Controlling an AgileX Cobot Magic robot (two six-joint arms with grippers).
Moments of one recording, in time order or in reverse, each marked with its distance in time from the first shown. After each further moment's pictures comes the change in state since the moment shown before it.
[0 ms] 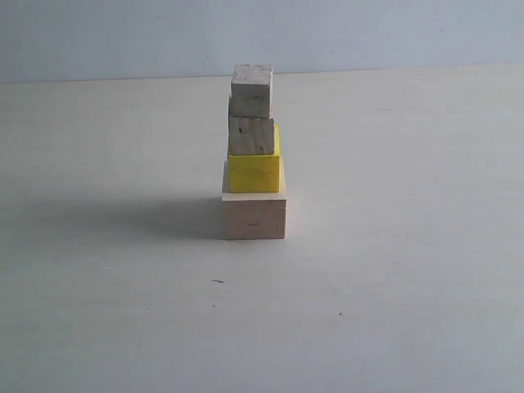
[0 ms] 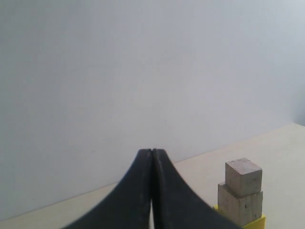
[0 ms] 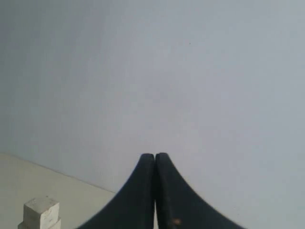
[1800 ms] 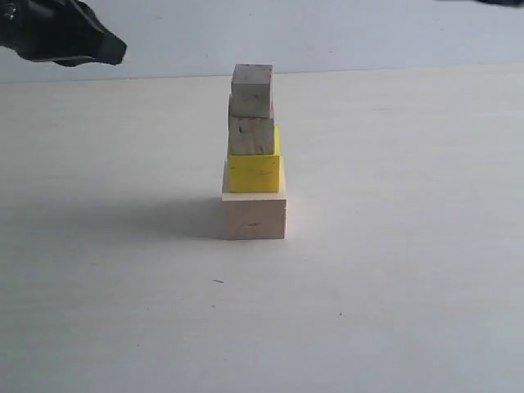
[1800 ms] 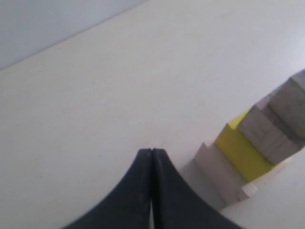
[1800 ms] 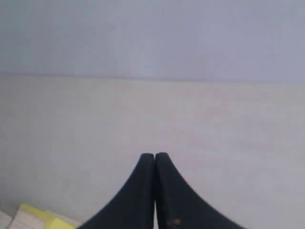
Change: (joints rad) left arm 0.070 0.986 -0.621 0.329 0.462 -0.258; right arm 0.000 0.949 -0.320 0.115 0.040 0.109
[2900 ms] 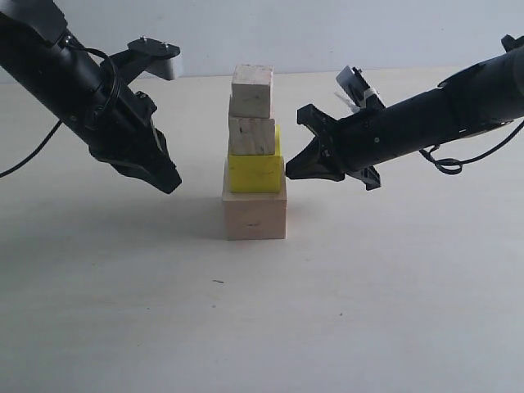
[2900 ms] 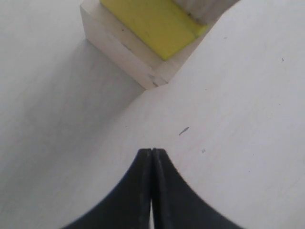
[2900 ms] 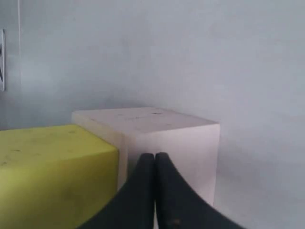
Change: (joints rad) left arm -0.107 0.298 -0.104 0.062 0.395 0.044; right arm 0.178 0.651 -0.003 0.455 0.302 -0.047
